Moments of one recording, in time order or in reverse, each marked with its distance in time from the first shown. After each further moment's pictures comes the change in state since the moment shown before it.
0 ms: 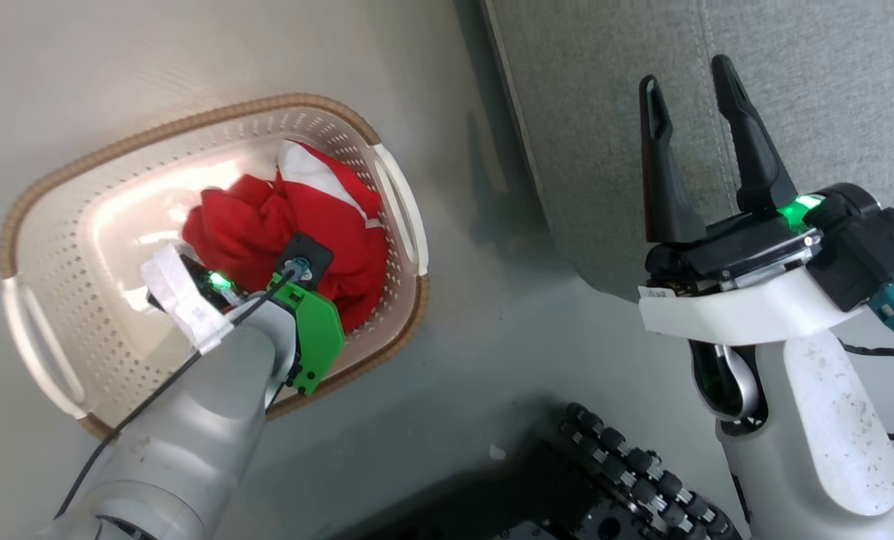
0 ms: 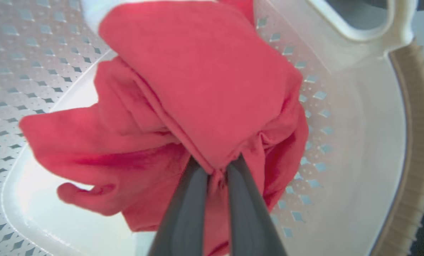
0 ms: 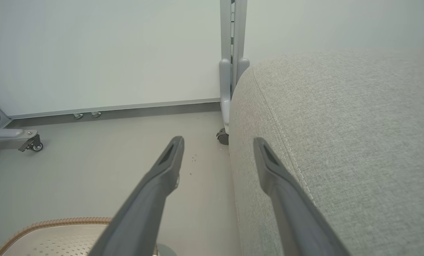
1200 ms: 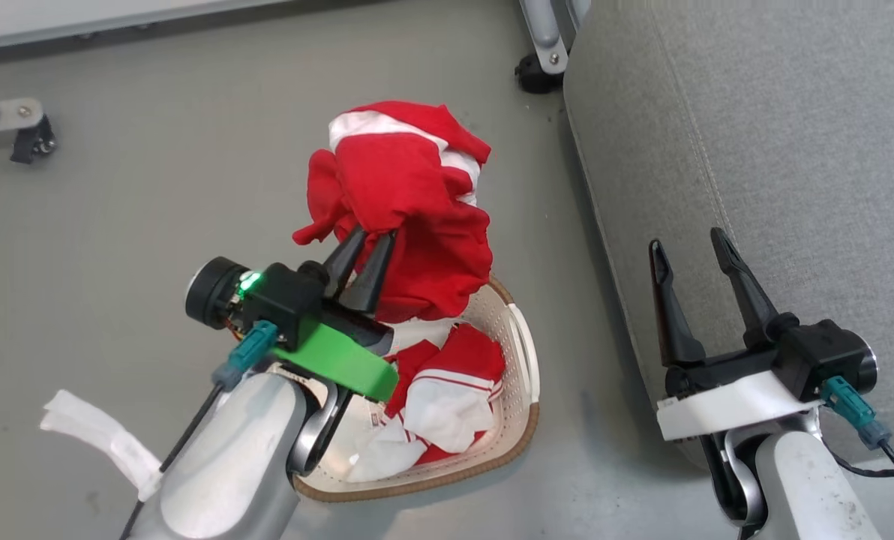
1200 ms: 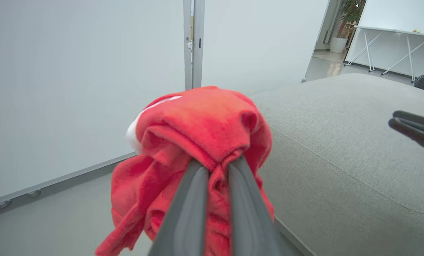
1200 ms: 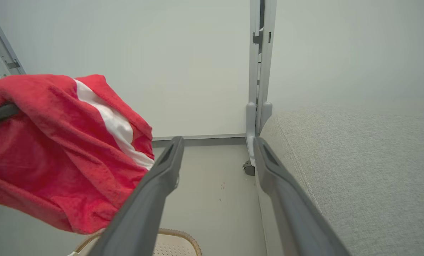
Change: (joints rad) left arm 0.407 0.109 0.294 -1.011 -0.026 0.065 -0.149; right arm 0.246 0.000 -0.085 0.140 -0.119 0.000 0.008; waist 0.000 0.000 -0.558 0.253
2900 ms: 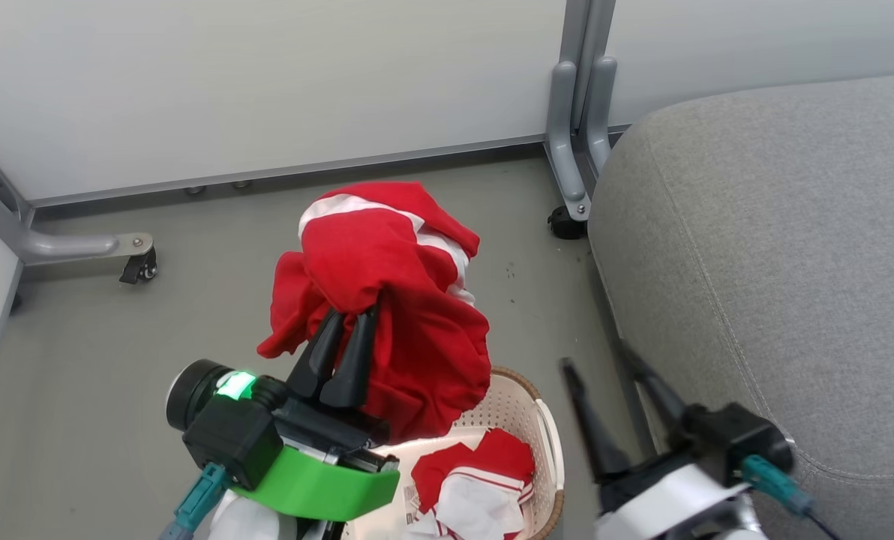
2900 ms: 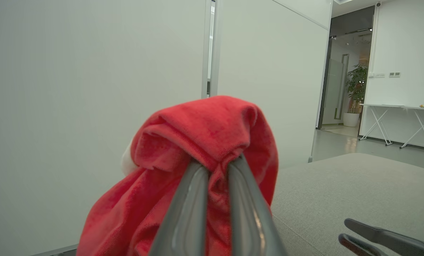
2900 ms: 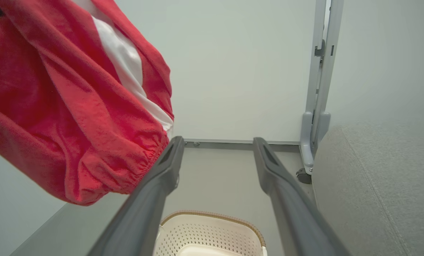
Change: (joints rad) left arm 0.388 -0.131 0.238 -0.388 0.128 -0.093 -0.002; right arm 0.214 -0.001 0.177 -0.120 0.038 0.000 0.147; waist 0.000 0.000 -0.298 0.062
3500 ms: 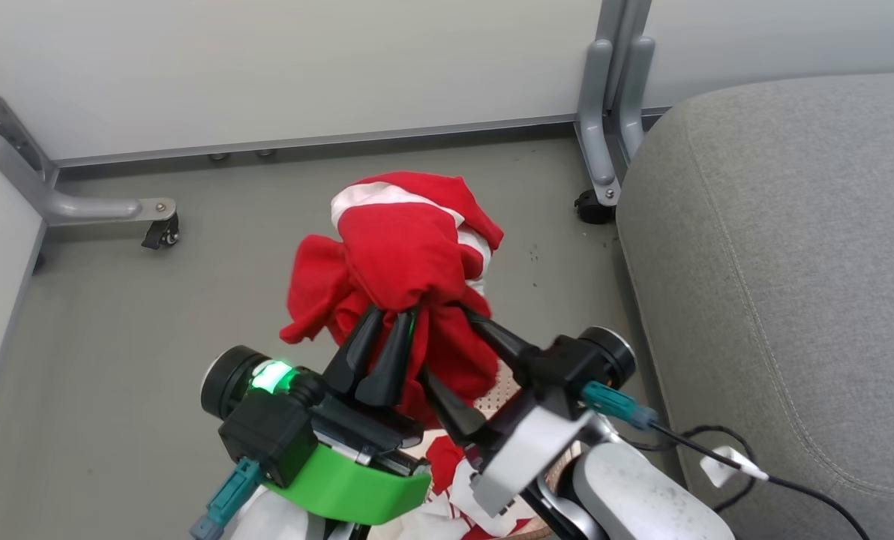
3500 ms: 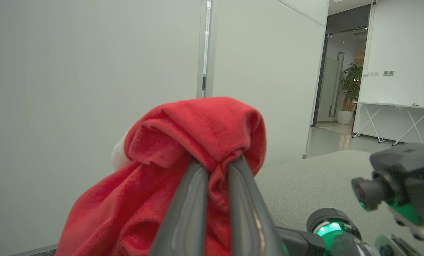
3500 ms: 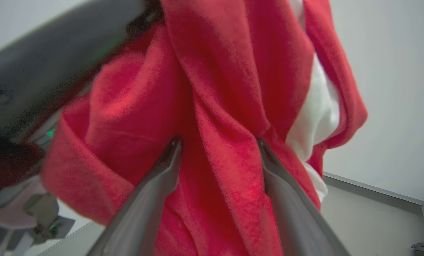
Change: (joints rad) left arm -0.036 -0.003 -0.073 0.003 -0.004 -0.001 0.000; right arm -0.407 0.001 0.392 0.272 0.152 0.000 -0.071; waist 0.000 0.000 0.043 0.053
